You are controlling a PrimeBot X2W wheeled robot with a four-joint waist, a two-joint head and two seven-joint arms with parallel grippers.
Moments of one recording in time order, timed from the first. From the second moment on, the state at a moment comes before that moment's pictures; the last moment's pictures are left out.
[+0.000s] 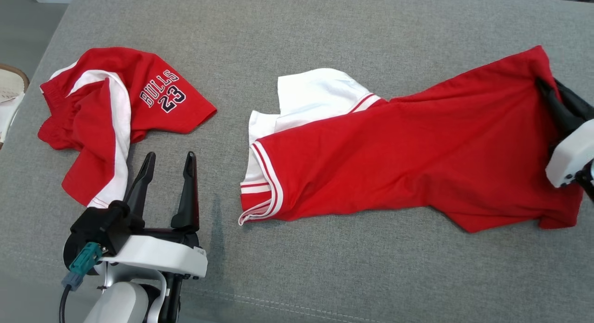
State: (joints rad) left arm -0.17 0.27 -0.34 -0.03 -0.54 0.25 -0.18; right arm -0.75 -0.64 0.64 0.57 0.68 0.13 -0.14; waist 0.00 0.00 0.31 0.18
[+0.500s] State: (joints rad) left arm -0.17 0.27 -0.34 -0.02 -0.55 0.25 -0.18; right arm -0.49 -0.39 0.63 0.49 0.32 0.13 -0.01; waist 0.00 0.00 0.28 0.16
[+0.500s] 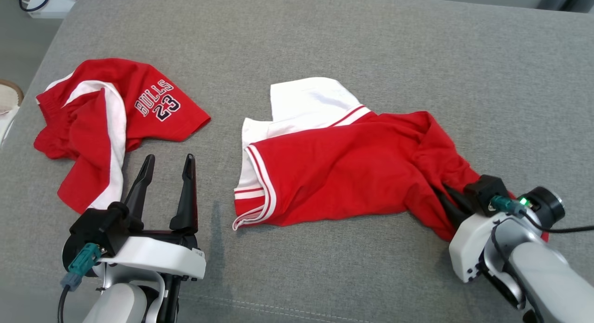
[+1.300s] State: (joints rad) left arm -0.10 0.34 -0.30 -0.08 -0.55 0.30 -0.15; right arm -0.10 -0.22 -0.02 0.13 0.30 0.13 -0.16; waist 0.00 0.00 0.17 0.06
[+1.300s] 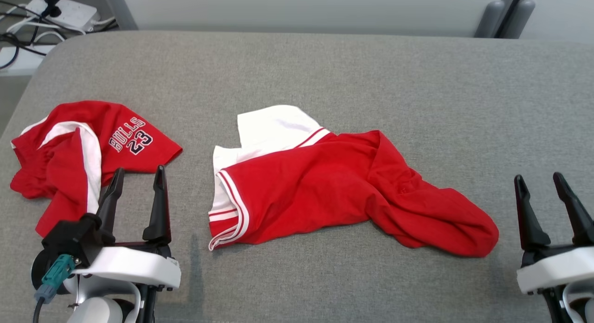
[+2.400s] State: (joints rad) left arm 0.02 0.39 -0.33 -0.12 -0.54 0.35 -0.08; right arm 0.11 -0.14 0.04 0.05 0.31 0.13 -0.12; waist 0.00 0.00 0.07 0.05
